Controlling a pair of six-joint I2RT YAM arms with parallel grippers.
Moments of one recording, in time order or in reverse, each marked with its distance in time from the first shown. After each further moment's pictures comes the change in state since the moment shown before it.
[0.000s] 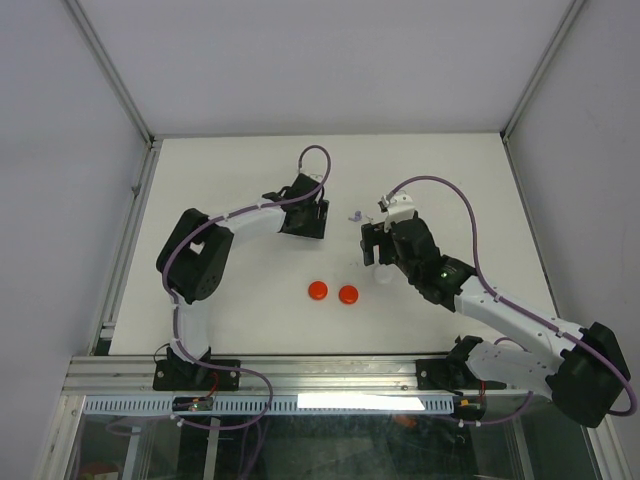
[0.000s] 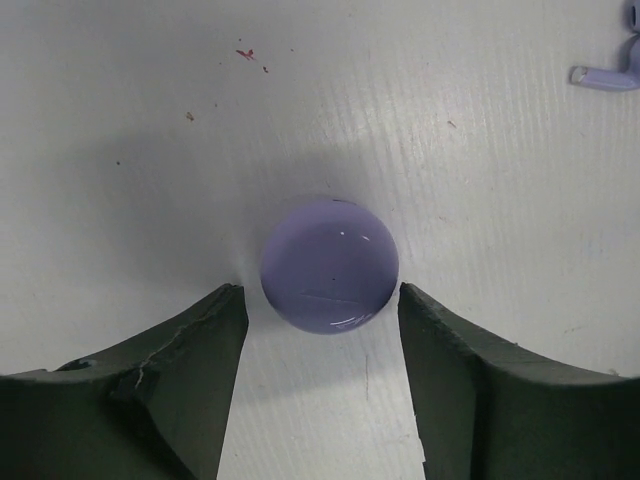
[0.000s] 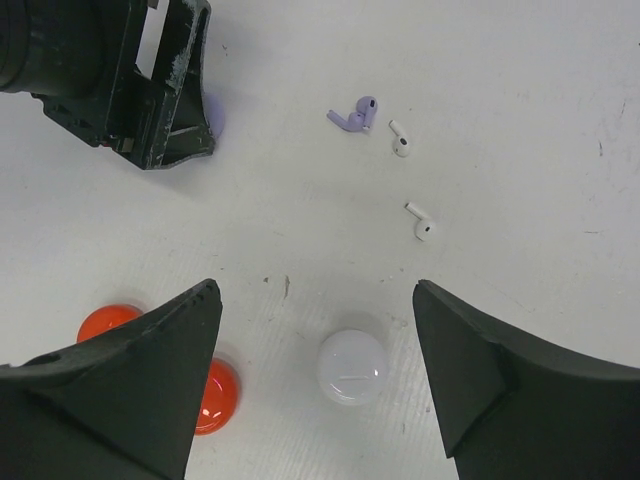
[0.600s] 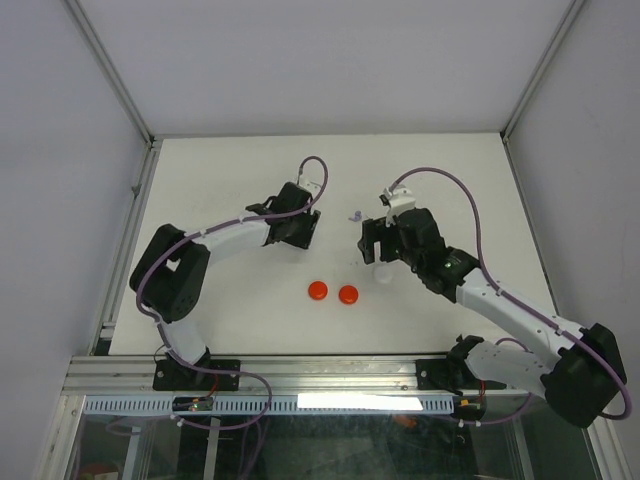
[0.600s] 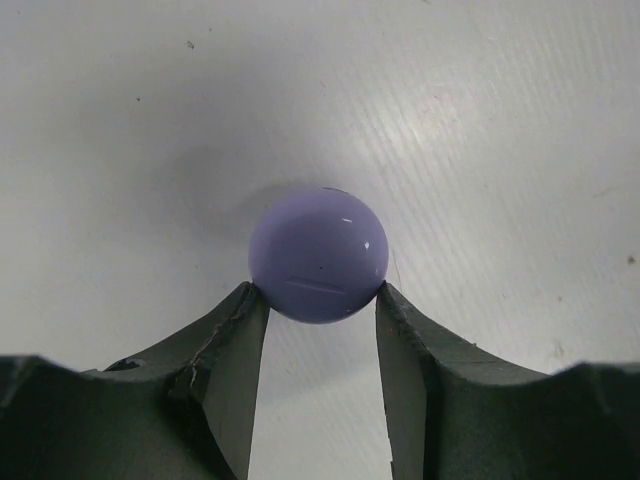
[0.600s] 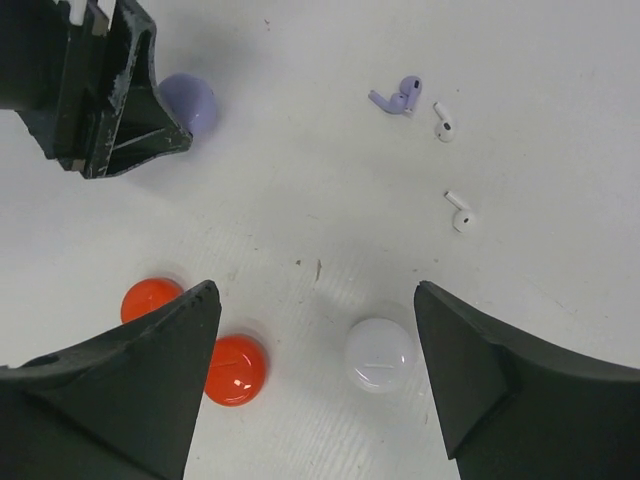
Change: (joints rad) left arm -0.004 -0.152 -0.167 0.047 0.022 0.191; right arm -0.064 0.019 0.046 -0.075 -0.162 0.019
